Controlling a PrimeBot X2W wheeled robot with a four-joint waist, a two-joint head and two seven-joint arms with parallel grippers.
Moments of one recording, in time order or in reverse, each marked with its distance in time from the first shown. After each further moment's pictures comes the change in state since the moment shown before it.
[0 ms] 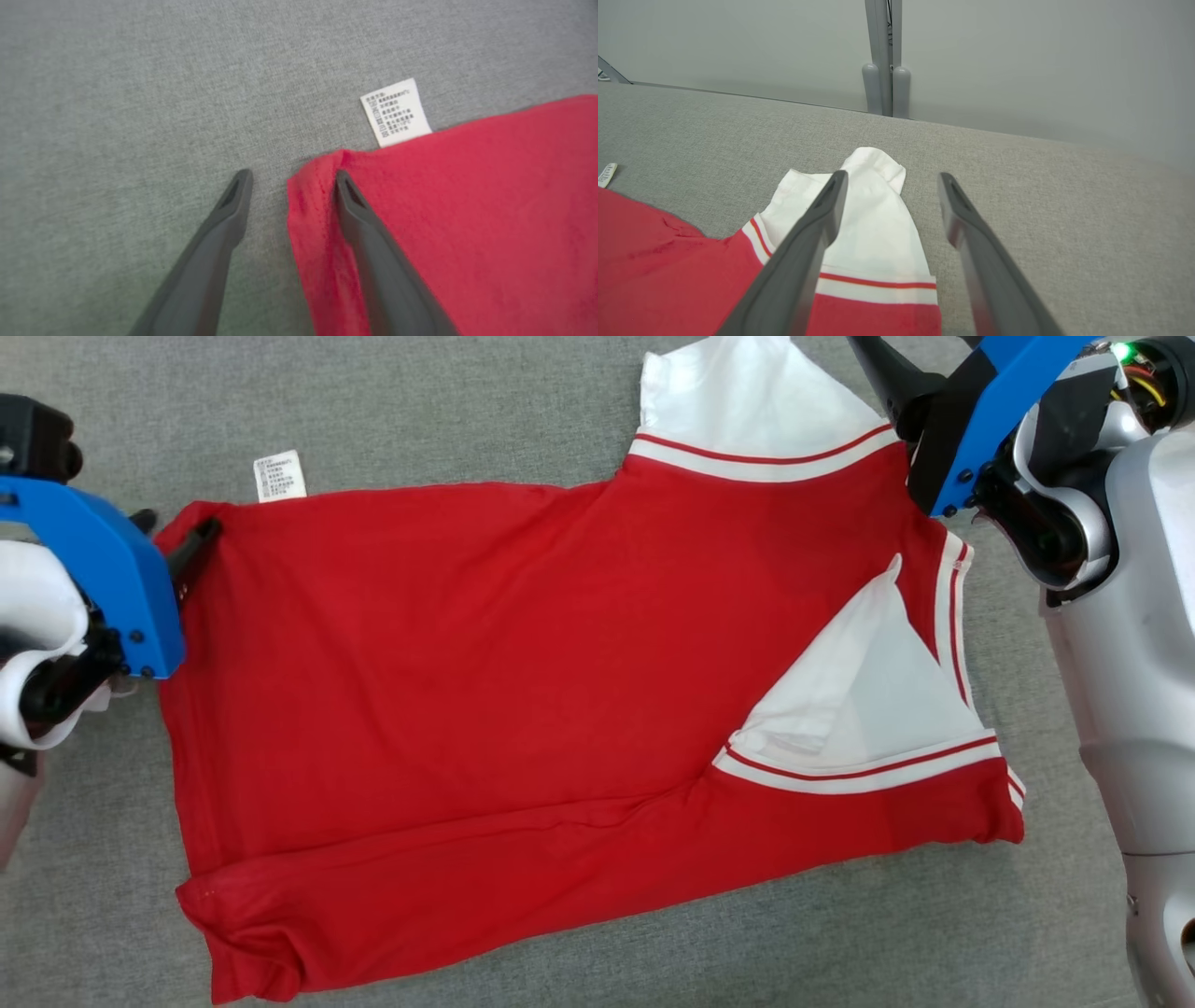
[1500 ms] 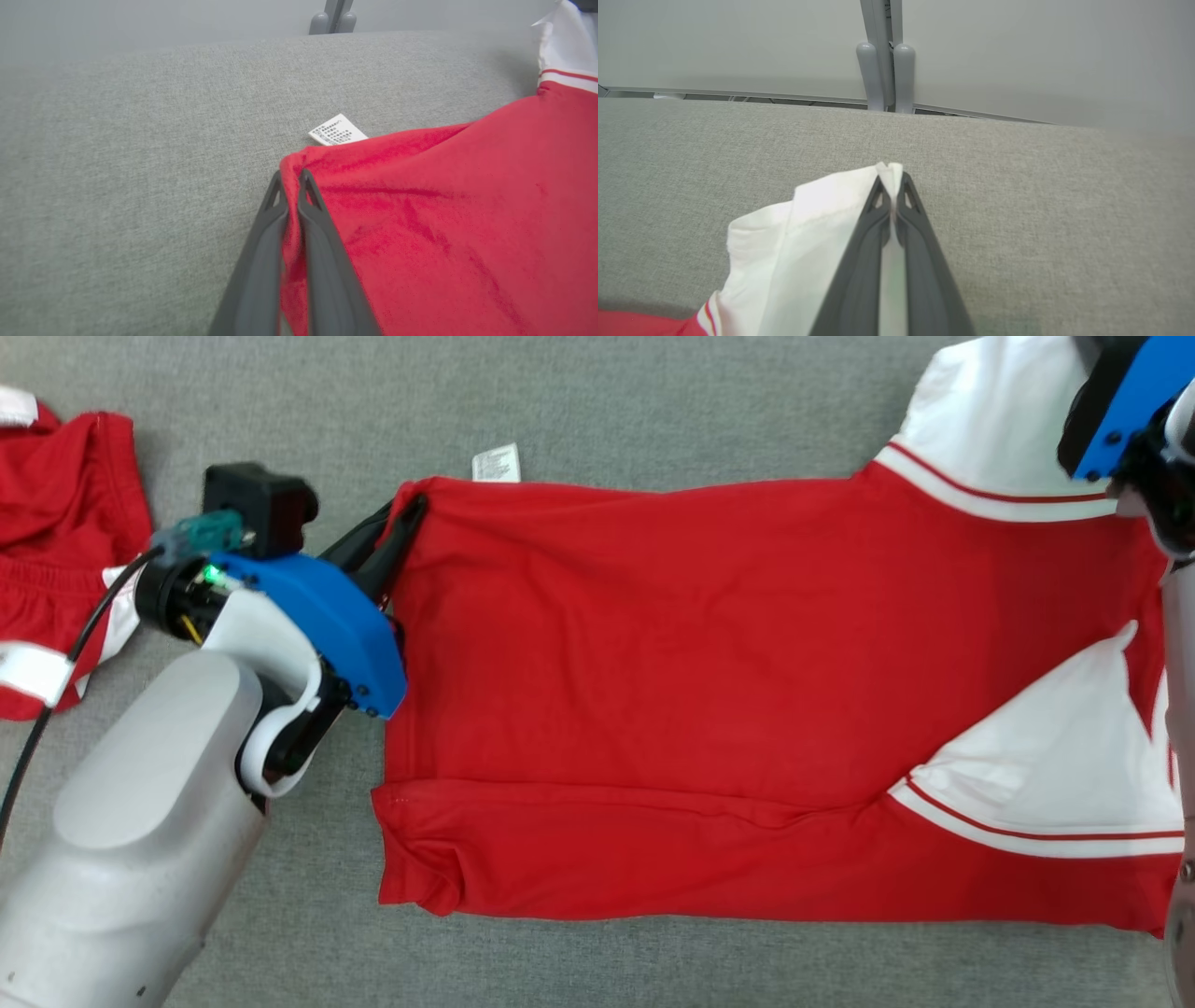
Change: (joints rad) left arm 0.018 -0.268 -0.103 0.081 0.092 -0.097 -0.470; right arm -0.048 -0.020 -0.305 0.194 -0.237 0.000 0.048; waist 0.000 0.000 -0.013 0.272
